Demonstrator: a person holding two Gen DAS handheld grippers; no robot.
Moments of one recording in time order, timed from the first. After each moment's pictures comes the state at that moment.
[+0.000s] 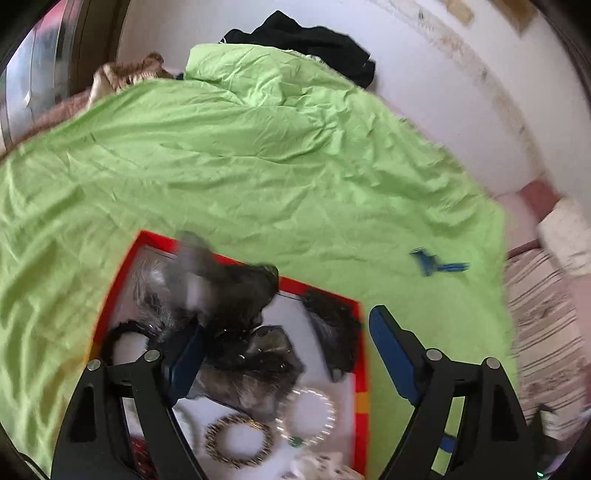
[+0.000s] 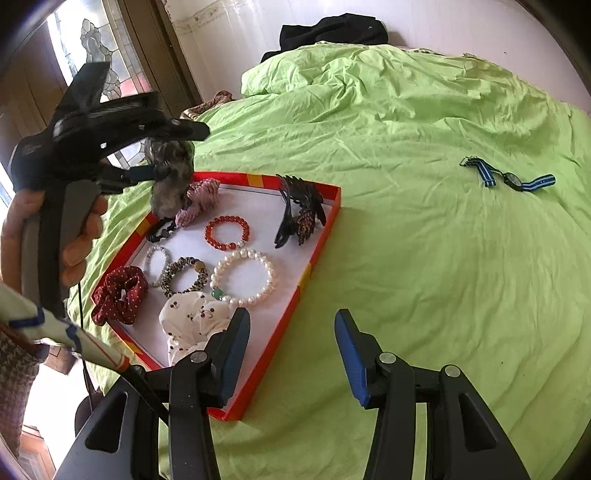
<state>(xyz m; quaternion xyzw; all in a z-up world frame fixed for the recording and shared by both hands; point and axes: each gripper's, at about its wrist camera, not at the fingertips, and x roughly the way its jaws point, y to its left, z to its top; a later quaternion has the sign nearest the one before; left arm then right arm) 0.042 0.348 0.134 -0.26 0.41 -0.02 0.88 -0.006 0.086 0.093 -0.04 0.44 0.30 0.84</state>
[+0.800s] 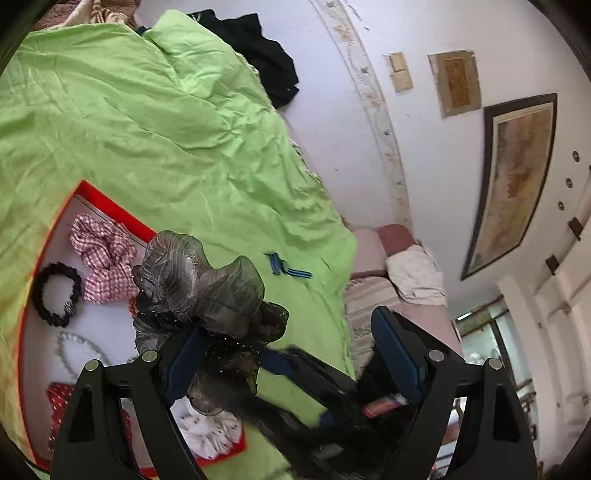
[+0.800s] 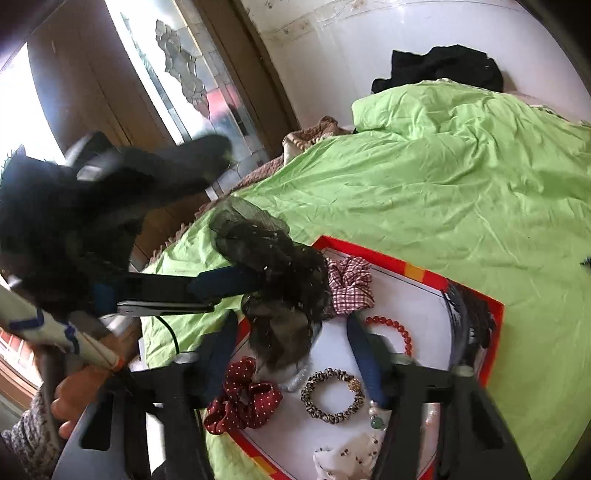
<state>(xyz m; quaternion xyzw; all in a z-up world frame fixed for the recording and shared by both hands) -0.025 0.404 0.151 -0.46 0.32 -0.26 0.79 0.012 0.231 0.142 -0.02 0.39 0.46 0.80</state>
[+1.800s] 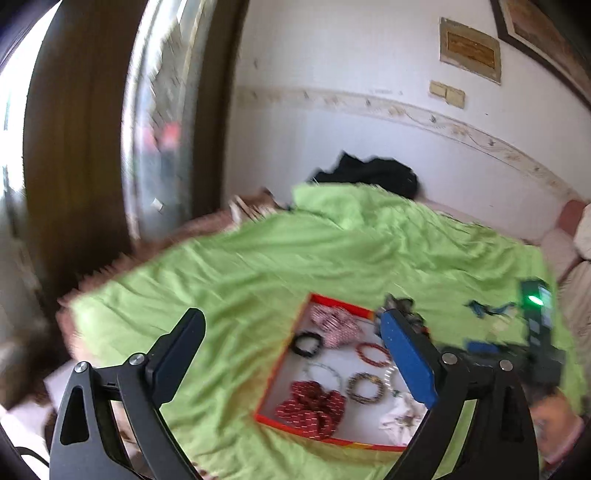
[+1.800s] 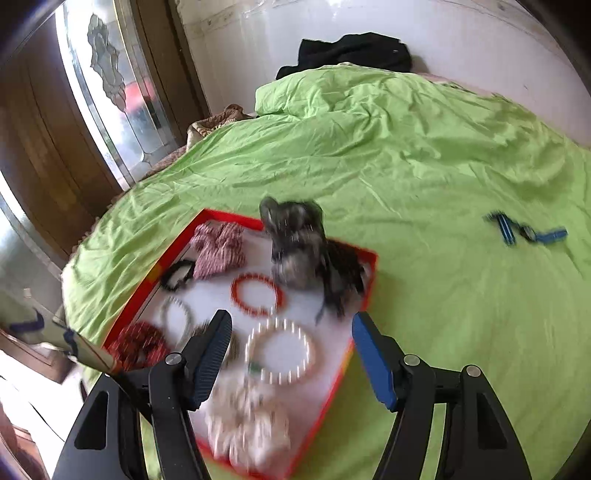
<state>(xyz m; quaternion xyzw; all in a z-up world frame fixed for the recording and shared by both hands) -0.205 0.340 0.228 -0.11 0.20 0.22 0.95 0.007 0.138 0.133 -0.04 0.42 0.30 0.86</state>
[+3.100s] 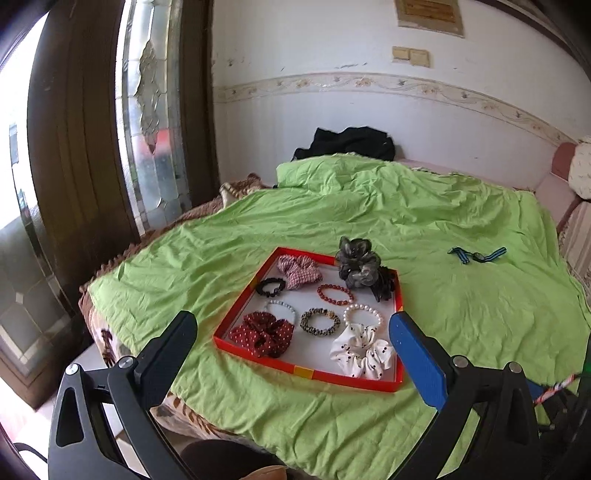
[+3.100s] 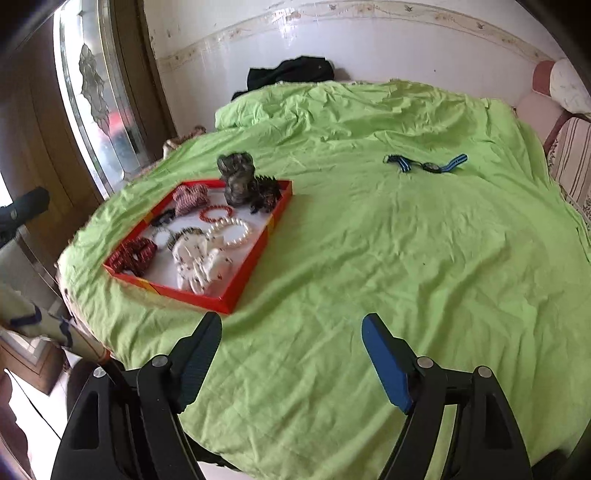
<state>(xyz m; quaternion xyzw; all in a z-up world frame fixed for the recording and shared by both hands) -0.226 0.210 0.202 -0.06 0.26 0.22 0.94 -0.138 0.008 0.105 -0.02 0.38 0.22 0.90</state>
